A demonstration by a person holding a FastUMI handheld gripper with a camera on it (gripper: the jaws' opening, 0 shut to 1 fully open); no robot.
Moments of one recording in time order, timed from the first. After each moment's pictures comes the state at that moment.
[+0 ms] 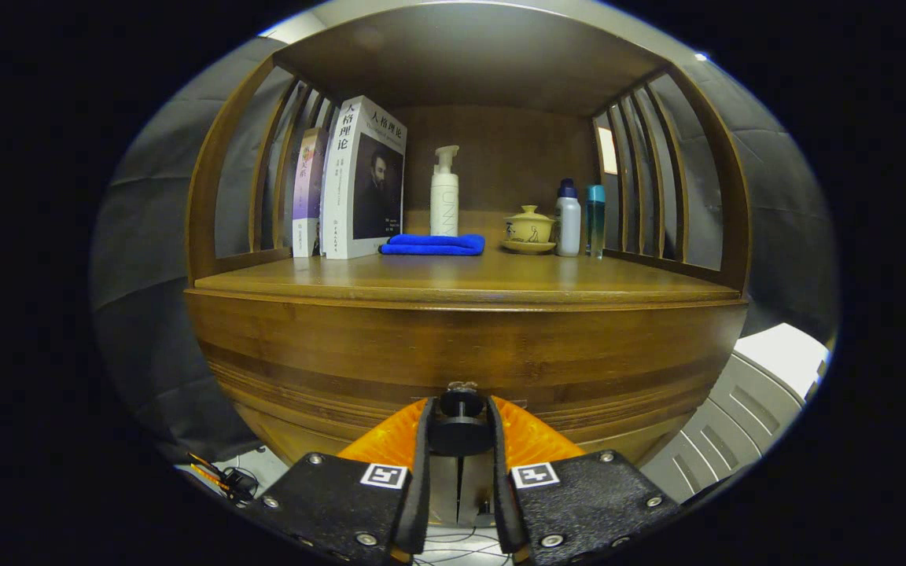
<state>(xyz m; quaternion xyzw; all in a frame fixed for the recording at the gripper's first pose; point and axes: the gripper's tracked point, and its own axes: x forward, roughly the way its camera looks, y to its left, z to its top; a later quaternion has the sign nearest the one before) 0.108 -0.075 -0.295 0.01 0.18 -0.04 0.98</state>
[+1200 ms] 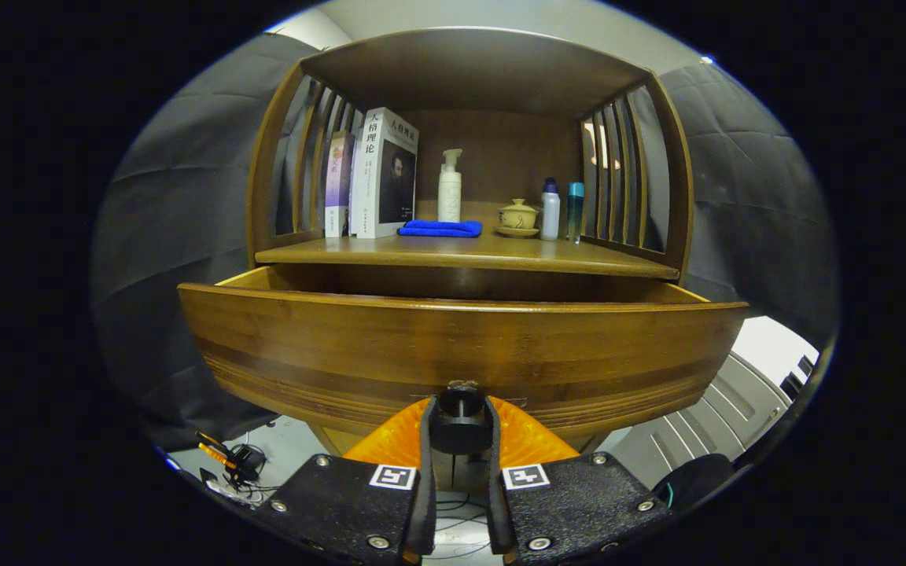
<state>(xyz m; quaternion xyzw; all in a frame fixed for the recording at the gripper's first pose) -0.008 -0.068 -0.277 0.00 0.22 -0.03 0.98</state>
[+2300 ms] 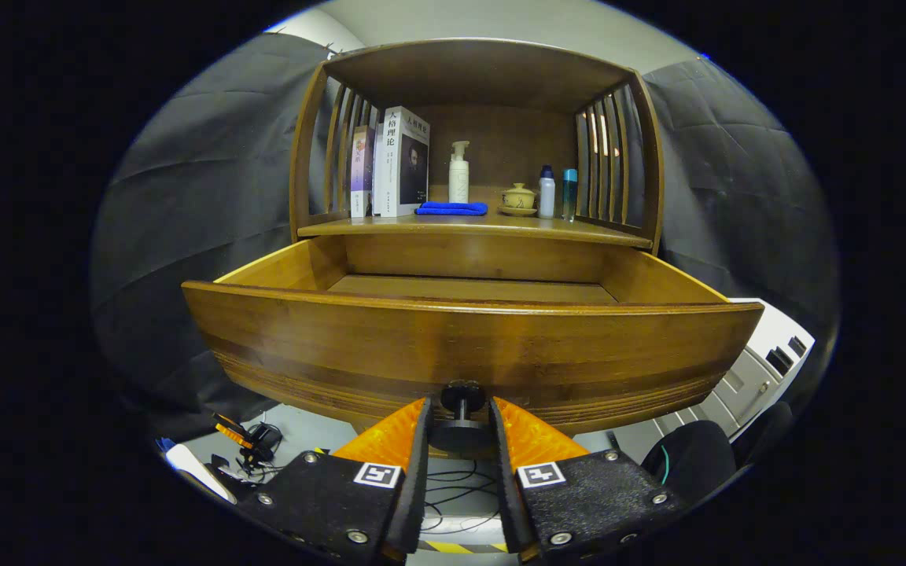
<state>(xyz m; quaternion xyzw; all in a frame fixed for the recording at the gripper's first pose) -0.088 -0.051 -0.273 0.02 0.25 -0.02 0.97</state>
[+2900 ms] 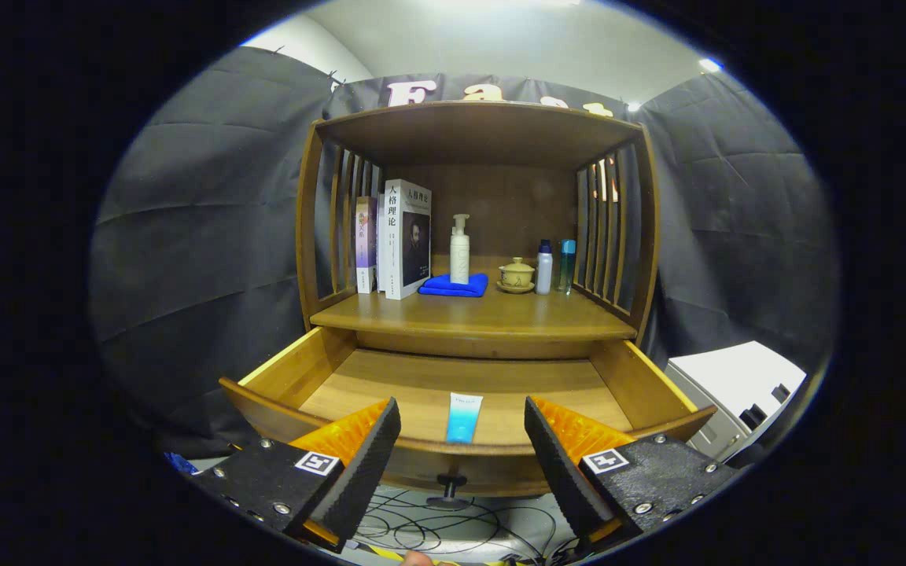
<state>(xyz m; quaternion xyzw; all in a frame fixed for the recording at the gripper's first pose) -0.046 -0.068 -0.143 -0.01 0.18 -0.01 0.98</state>
